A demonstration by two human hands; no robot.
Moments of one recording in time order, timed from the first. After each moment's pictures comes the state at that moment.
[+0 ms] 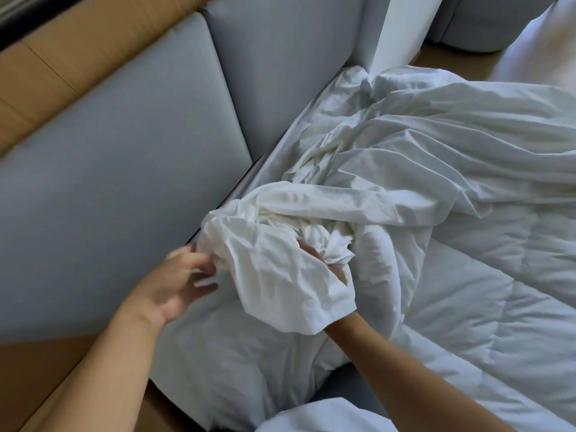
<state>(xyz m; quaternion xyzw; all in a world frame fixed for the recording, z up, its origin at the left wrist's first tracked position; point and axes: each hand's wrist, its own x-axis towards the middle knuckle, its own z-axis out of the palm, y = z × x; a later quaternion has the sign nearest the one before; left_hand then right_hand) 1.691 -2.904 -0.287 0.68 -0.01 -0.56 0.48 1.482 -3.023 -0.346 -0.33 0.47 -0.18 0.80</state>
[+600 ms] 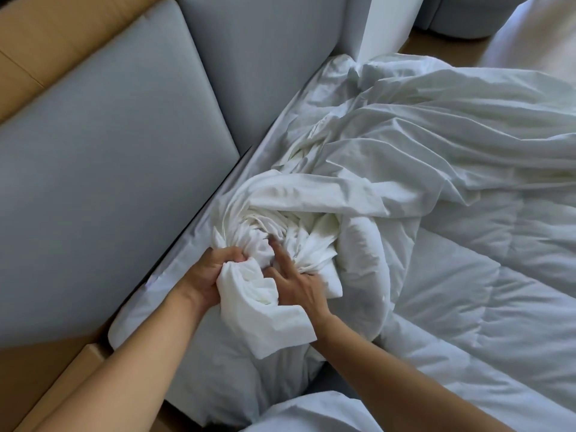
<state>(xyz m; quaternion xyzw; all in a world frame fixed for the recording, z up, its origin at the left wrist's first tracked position) 1.661 -2.935 -0.359 0.53 0.02 -0.68 0.50 1.481 -2.996 -0.390 -0.92 0.29 -0.12 0.24</state>
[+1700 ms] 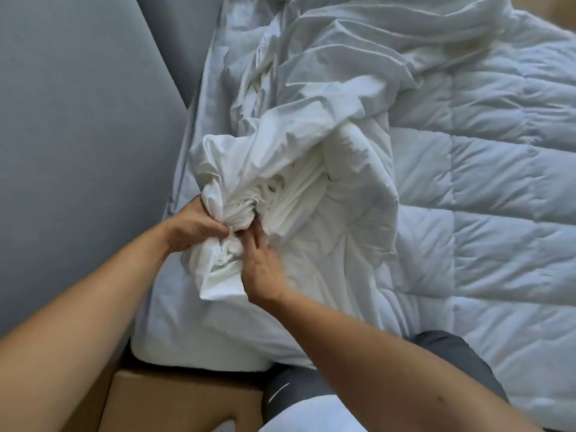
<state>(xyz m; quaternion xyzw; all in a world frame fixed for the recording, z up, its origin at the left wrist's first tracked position) 1.804 -2.922 -0.413 0.62 -0.37 -0.66 0.22 1.629 -2.852 -0.446 -0.73 0.58 -0.04 0.36</state>
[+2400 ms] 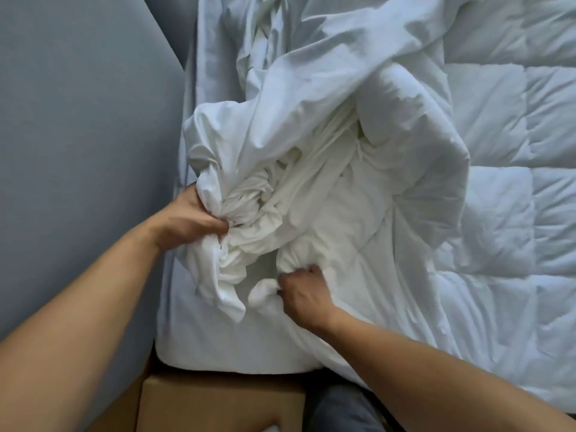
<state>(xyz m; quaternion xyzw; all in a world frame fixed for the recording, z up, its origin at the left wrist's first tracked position) 1.847 -2.924 -0.459 0.65 -0.41 -0.62 0.16 1.608 -2.806 -0.537 -0.78 0.52 0.15 0.31</state>
